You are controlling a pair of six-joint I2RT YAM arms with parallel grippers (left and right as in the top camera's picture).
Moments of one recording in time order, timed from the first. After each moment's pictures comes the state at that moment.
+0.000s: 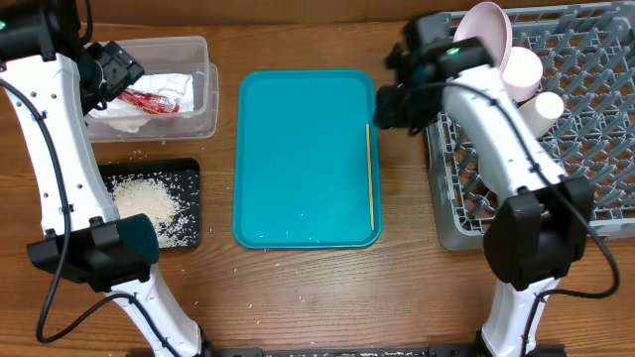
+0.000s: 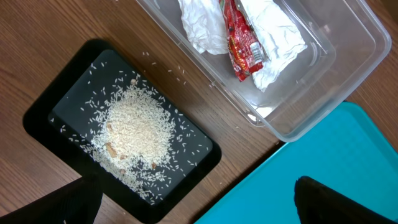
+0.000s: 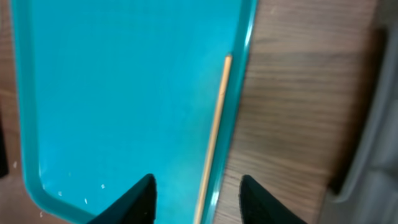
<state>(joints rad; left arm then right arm) 0.25 2.09 2.50 -1.69 -0.10 -0.60 0.30 2.05 1.88 -1.14 -0.24 0.18</state>
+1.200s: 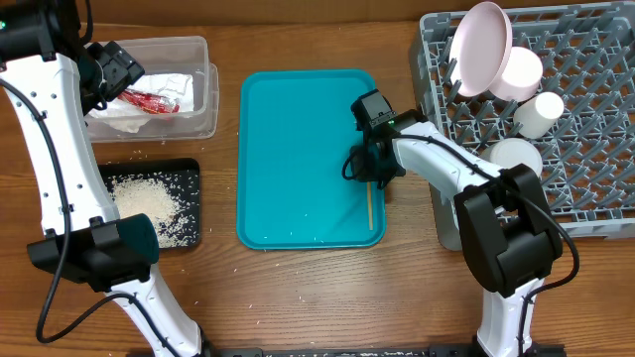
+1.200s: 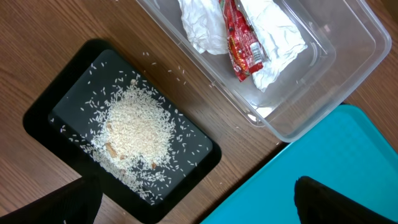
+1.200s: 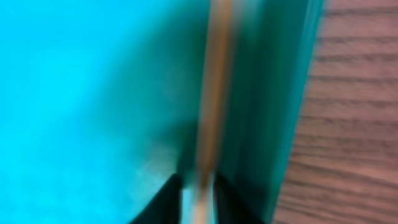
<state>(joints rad) 0.25 2.09 2.50 -1.69 -0.10 -0.60 0.46 2.07 1.43 -0.75 -0.06 0.37</state>
